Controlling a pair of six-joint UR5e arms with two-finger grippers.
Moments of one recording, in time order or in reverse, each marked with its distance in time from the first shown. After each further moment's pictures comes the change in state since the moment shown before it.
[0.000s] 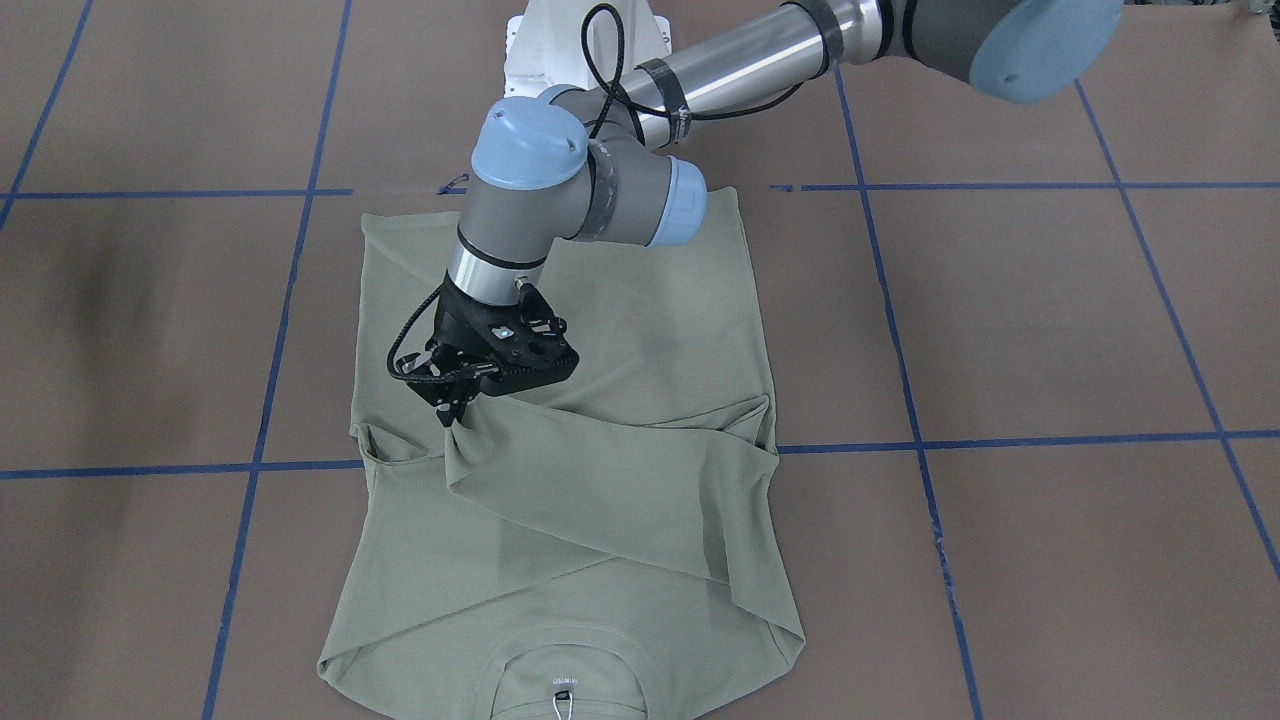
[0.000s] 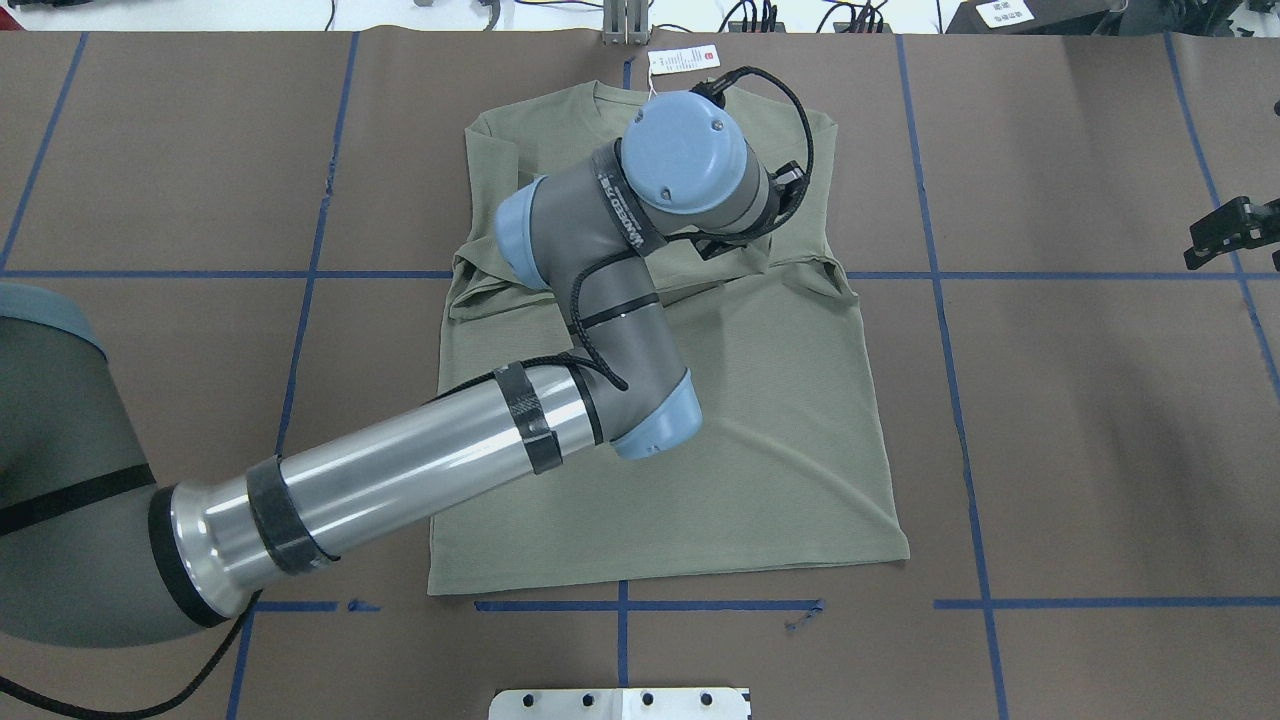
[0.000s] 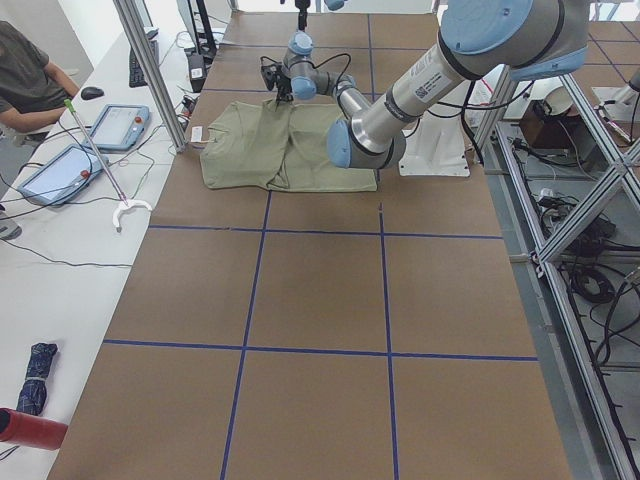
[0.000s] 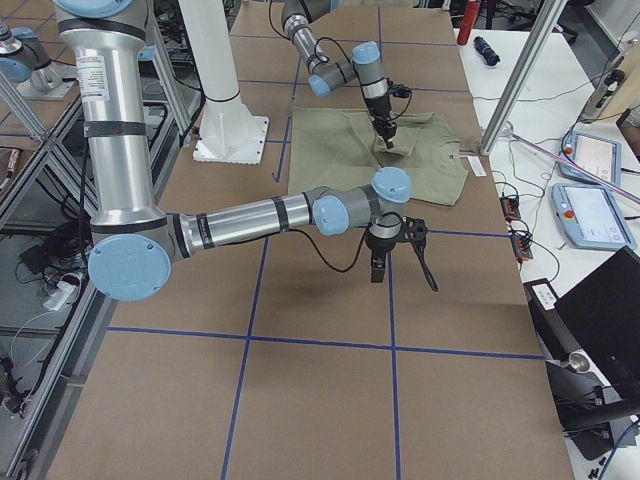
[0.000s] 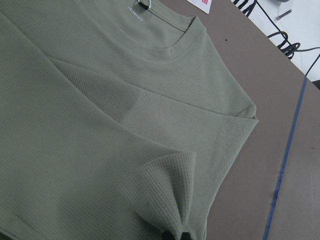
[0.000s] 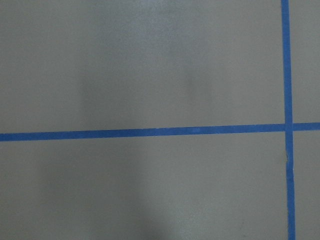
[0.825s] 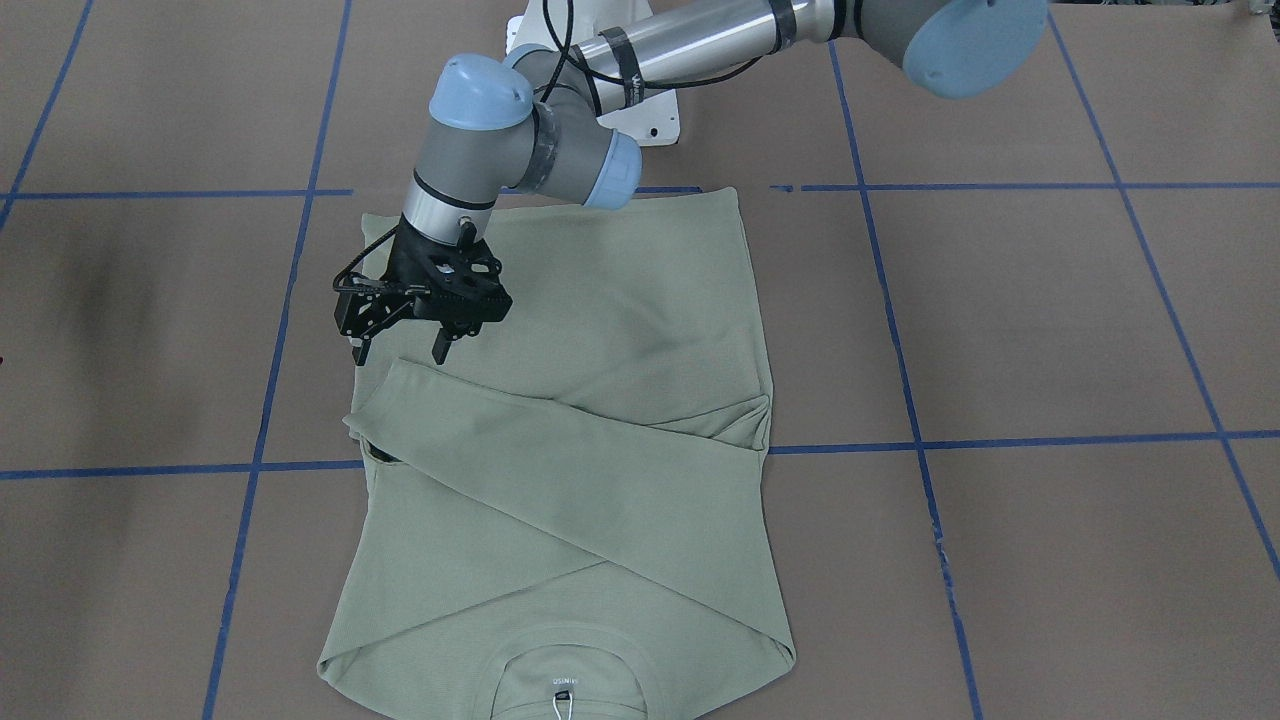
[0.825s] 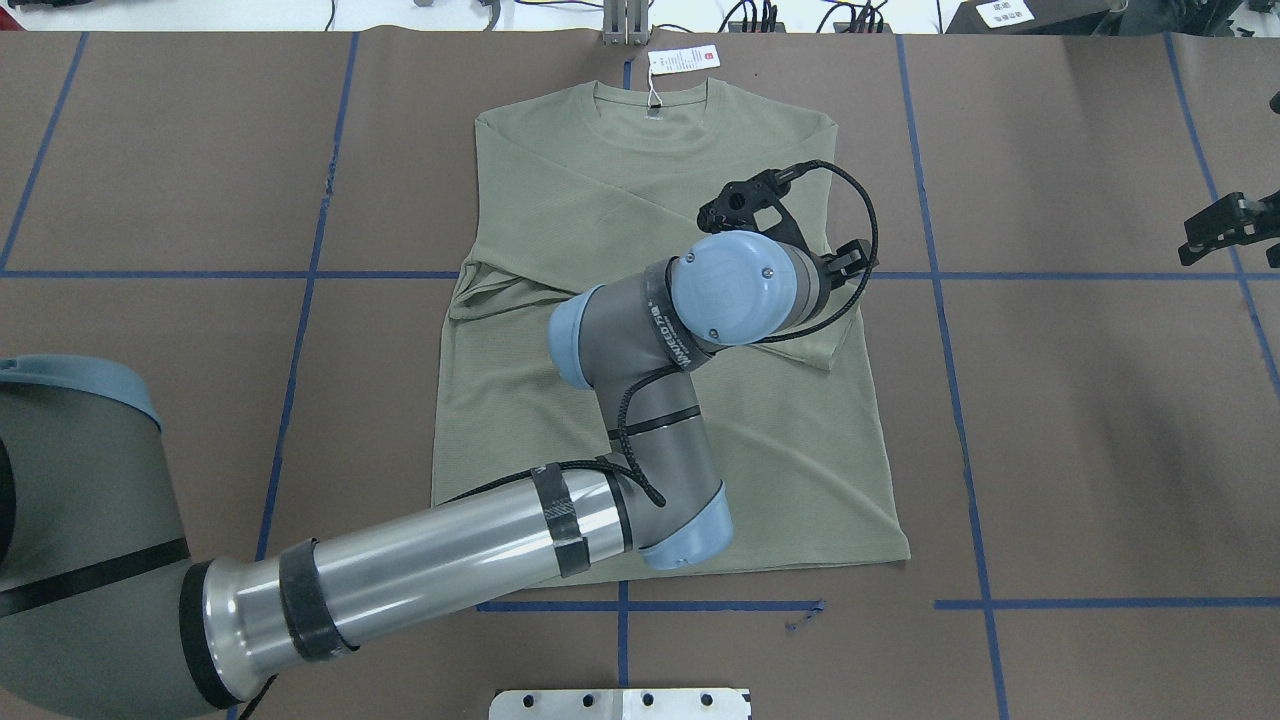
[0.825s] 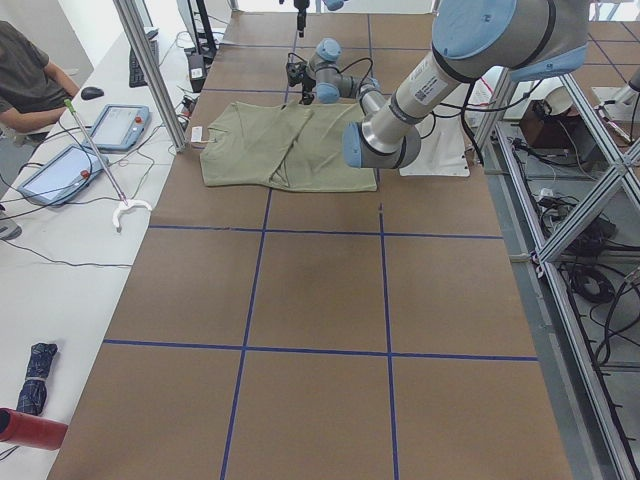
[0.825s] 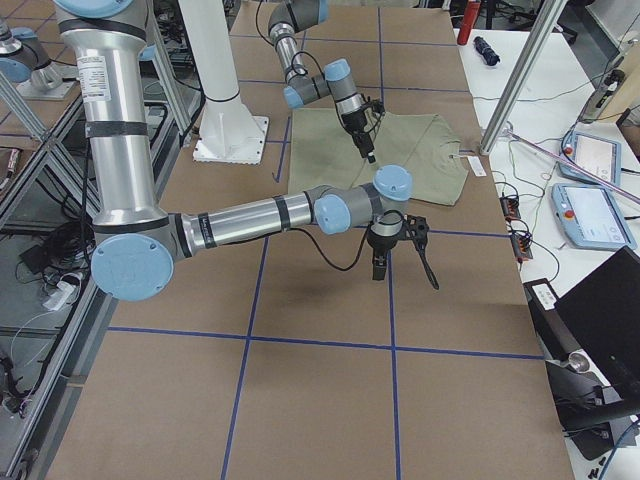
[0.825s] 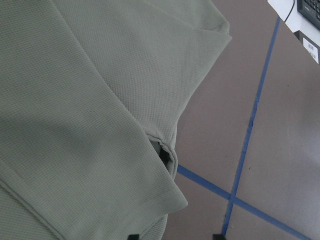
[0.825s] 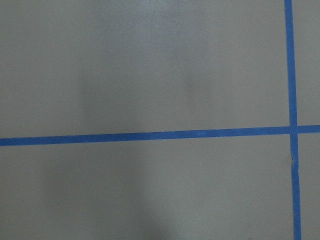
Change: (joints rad) left arm 0.092 0.035 -0.039 -0.094 0.133 0.149; right arm -0.005 0.007 -0.001 0.024 0.003 0.016
